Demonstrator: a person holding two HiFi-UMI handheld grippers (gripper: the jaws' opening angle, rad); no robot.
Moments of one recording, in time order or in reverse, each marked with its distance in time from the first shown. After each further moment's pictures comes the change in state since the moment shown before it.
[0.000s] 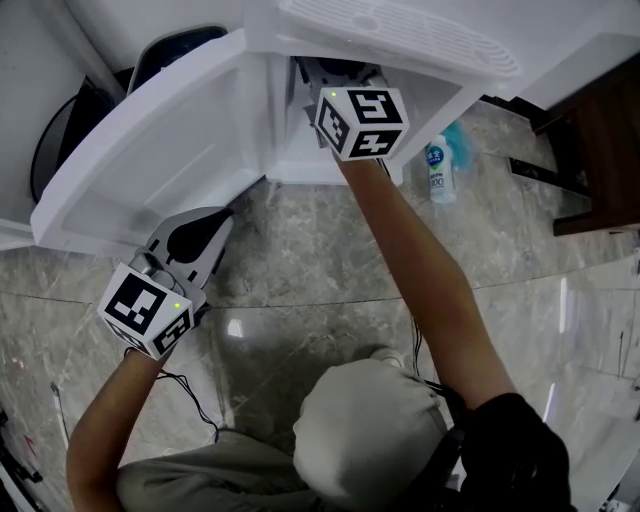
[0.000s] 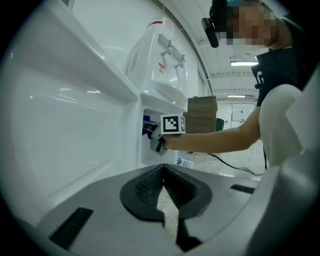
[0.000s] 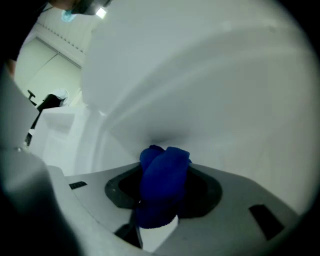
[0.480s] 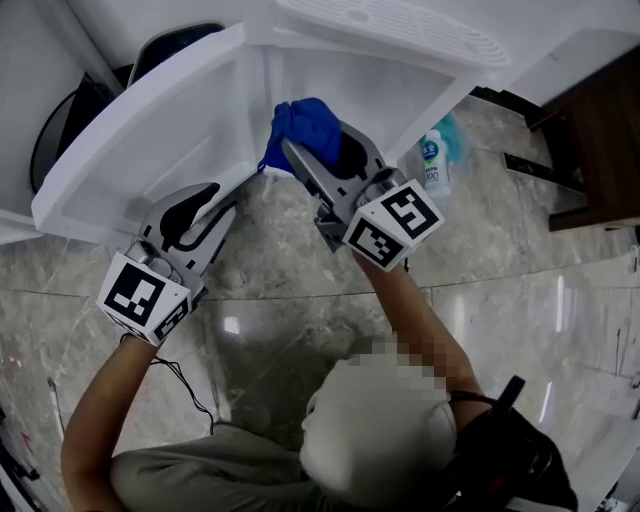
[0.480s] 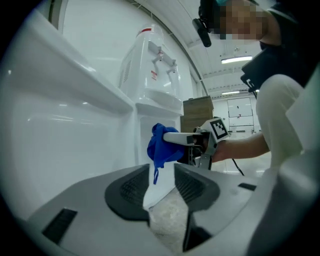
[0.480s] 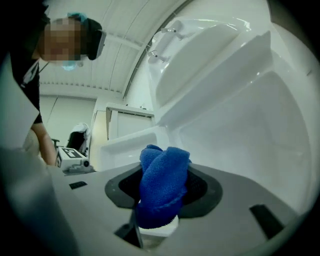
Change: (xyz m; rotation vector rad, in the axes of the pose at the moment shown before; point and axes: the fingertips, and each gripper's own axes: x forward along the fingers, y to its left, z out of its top) left arm -0.001 0.000 0.014 0.107 -0.063 0.016; right arm -0.134 0.097 0.005 0.309 0.088 0.287
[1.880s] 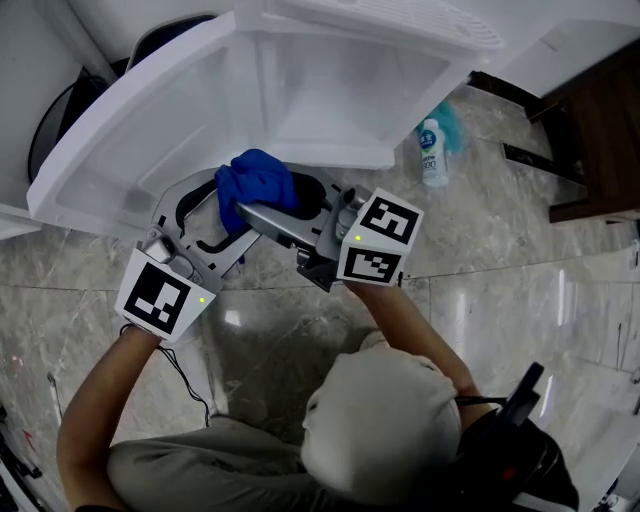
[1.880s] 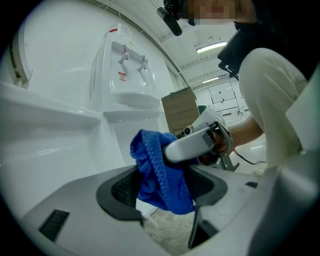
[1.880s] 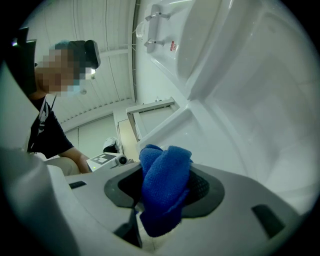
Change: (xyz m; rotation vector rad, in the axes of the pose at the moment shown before) left arm 0.029 -0.048 0.016 0.221 0.019 -0.079; right arm -0.023 0.084 -0.031 0.278 0.137 0.345
